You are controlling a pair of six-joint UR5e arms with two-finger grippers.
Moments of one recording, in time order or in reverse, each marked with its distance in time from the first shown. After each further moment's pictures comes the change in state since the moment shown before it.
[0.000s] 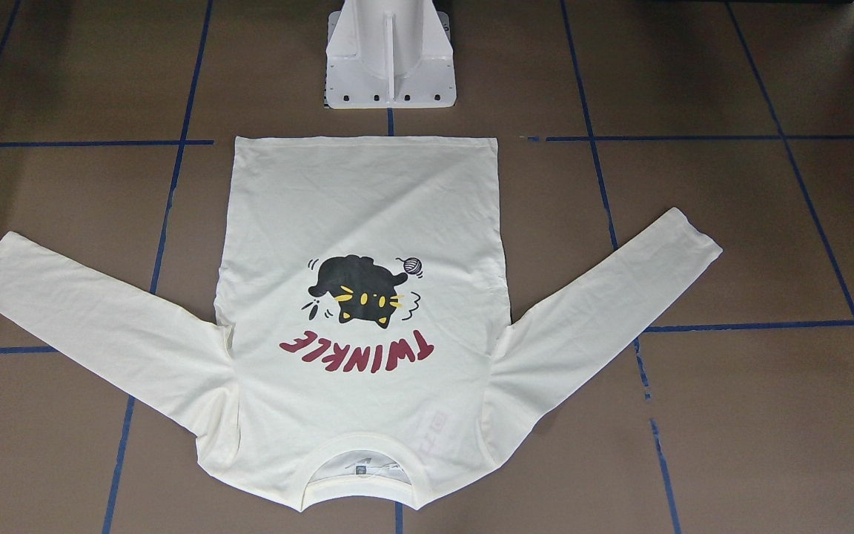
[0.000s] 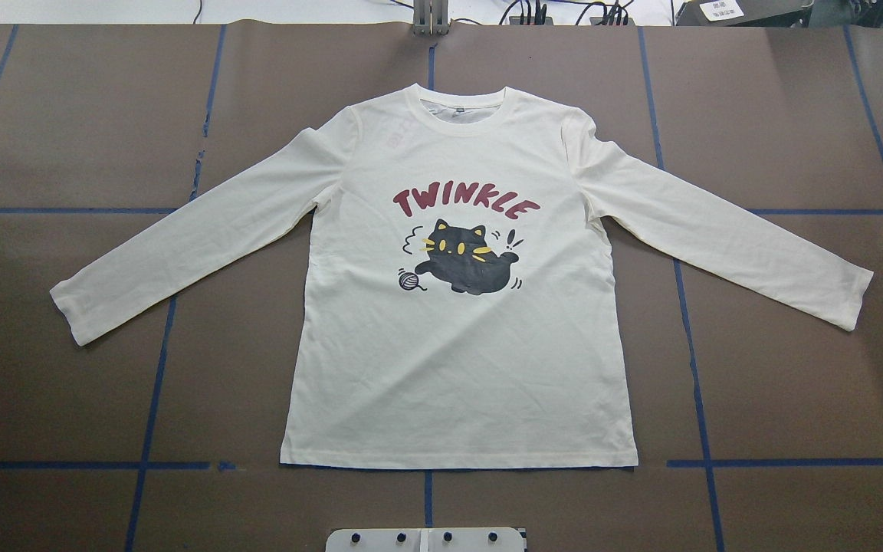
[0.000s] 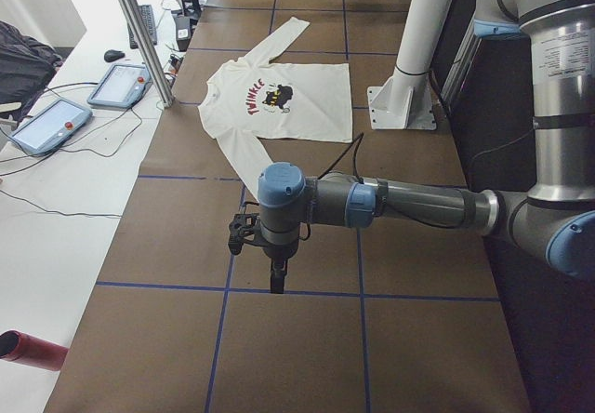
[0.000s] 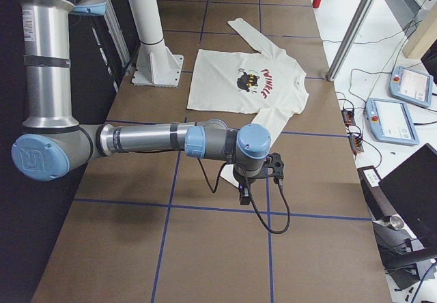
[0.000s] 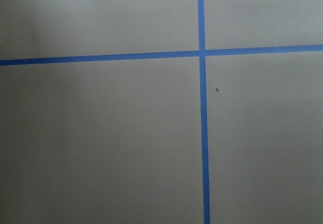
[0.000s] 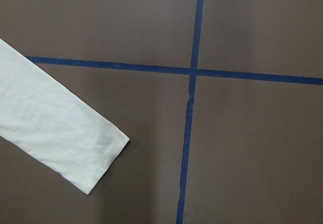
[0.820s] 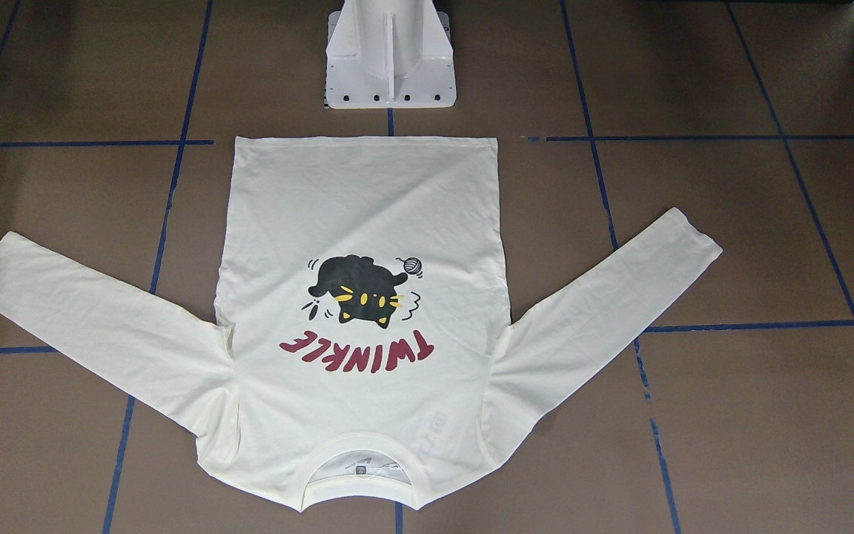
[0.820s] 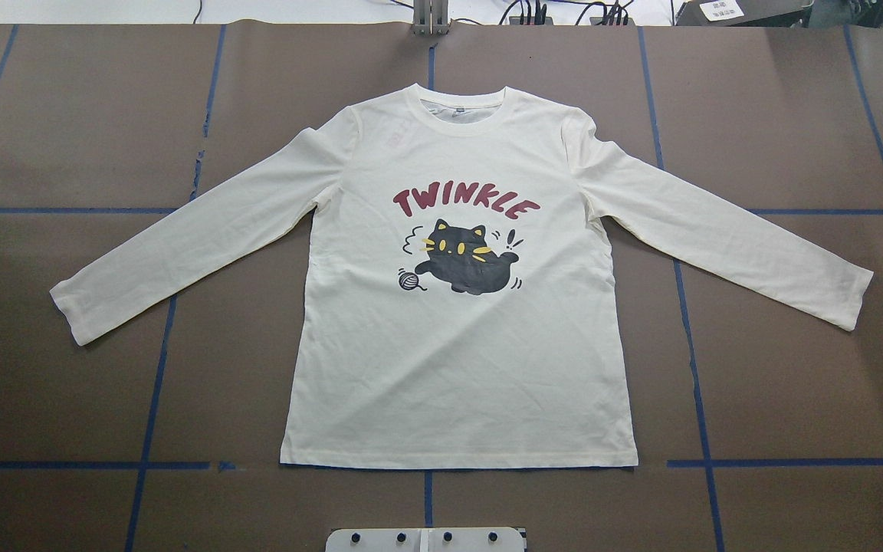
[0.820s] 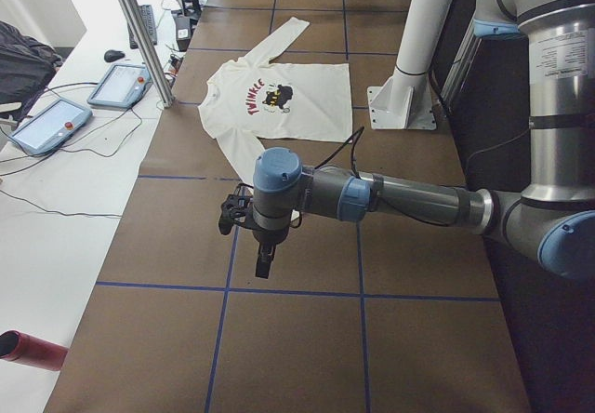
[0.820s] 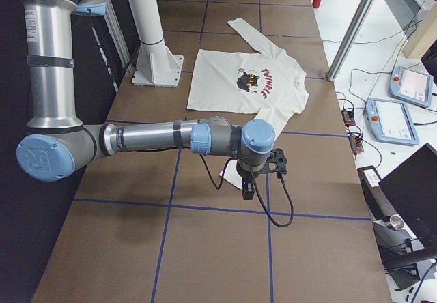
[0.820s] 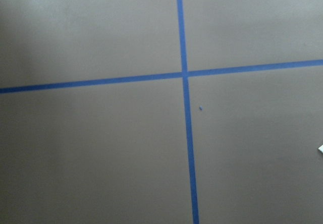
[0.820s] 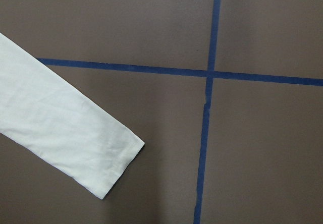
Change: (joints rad) left arm 0.008 -0.039 -0.001 -0.113 -0.037 -0.005; right arm -0.062 -0.002 0.014 0.027 0.011 0.071
